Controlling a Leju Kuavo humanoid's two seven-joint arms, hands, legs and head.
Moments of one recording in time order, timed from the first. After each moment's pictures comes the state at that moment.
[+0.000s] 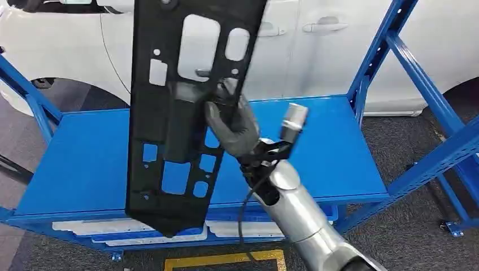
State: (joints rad) left arm -0.12 -0.12 1.19 -0.22 -0.77 -0.06 -0.63; right arm -0.57 0.17 0.49 -1.48 -0.32 0.21 -0.58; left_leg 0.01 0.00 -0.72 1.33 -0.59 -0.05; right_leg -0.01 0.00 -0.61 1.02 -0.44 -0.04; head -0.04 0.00
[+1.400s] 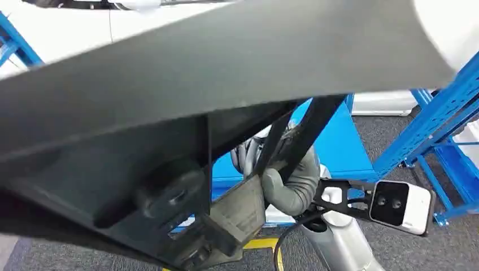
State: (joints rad) left arm -0.10 -0.10 1.22 -0.22 -0.79 0.06 -0.53; right arm -0.44 0.02 0.48 -1.92 -0.24 0.34 -0.64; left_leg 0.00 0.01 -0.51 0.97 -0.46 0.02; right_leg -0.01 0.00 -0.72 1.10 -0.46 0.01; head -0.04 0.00
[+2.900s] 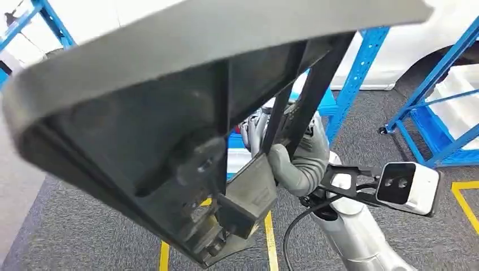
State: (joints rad) left arm -0.09 -0.08 1.22 -0.22 -0.79 0.06 -0.53; right arm -0.53 -0.07 0.52 -1.90 -0.30 0.23 -0.63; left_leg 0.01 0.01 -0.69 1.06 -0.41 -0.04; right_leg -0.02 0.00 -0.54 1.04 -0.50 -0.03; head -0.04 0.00
